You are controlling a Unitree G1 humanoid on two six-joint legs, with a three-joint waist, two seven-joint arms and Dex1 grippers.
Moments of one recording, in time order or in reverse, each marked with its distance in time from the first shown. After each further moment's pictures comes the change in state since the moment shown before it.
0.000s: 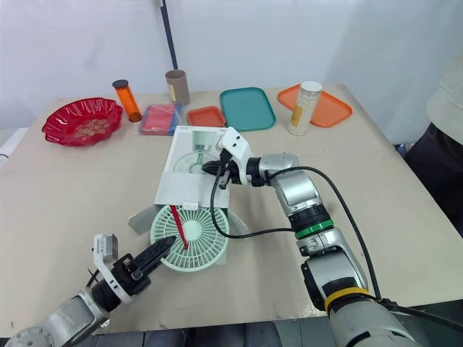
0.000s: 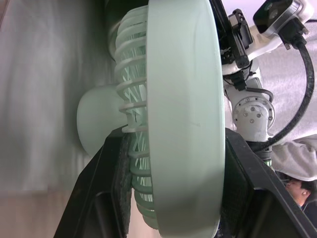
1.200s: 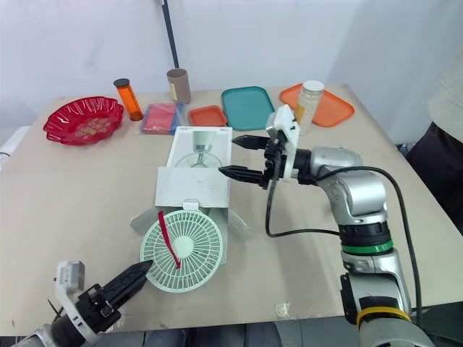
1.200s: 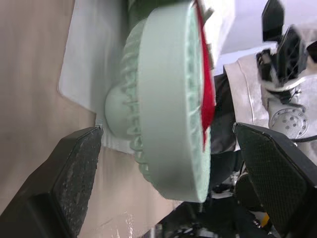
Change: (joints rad) left arm 0.279 0.168 0.168 -0.154 -0.051 -0.046 -0.109; right arm 0.188 -0.259 -0.233 -0.482 0.356 0.244 0.148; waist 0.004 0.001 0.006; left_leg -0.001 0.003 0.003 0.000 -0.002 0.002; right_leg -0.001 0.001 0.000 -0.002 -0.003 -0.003
